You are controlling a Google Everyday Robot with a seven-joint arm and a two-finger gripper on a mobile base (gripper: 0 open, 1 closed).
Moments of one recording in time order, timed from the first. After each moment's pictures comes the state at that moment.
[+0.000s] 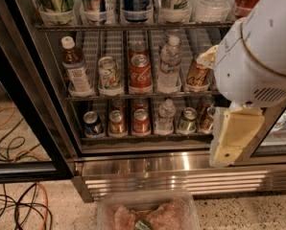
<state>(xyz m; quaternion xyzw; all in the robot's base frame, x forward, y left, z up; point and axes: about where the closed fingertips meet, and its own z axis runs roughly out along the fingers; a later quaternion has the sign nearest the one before) 0.381 -0.115 0.980 -0.69 0.70 -0.07 0.18</state>
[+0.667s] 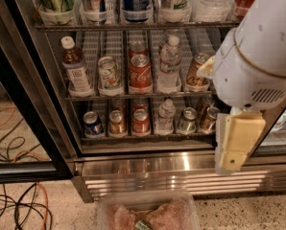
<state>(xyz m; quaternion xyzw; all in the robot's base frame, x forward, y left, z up) 0.376 -0.121 0.963 -0.70 0.70 -0.04 0.14</state>
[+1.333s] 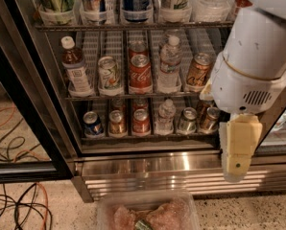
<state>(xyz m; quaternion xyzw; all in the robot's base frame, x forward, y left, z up) 0.373 -0.141 0.920 -0.70 0.71 0.02 0.03</state>
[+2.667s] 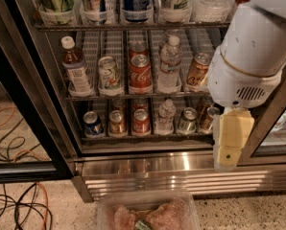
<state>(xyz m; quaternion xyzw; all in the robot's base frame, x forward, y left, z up) 0.391 -0.135 0.923 -0.68 0.73 0.00 0.06</state>
